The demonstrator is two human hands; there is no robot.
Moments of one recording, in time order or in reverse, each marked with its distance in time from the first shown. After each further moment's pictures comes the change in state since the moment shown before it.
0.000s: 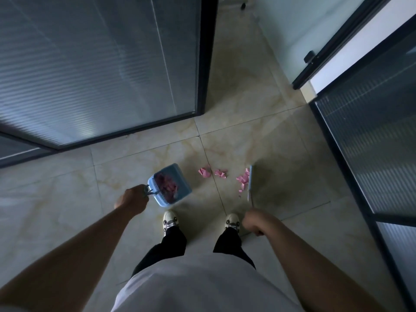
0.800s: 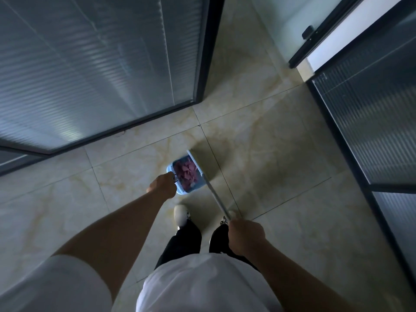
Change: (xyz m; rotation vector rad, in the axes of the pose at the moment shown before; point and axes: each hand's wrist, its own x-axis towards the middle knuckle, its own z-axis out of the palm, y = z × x) left_hand 0.071 0.009 -0.011 0.152 -0.192 0.116; right_hand -0.042 -0.140 0.063 -0.196 0.277 -0.075
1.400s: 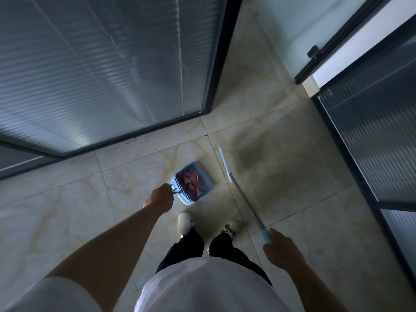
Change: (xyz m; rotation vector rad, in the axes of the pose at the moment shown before) left_hand -0.029 -0.040 0.006 -0.213 0.077 -0.072; right_hand -0.021 0.066 0.022 0.516 -0.066 0.265
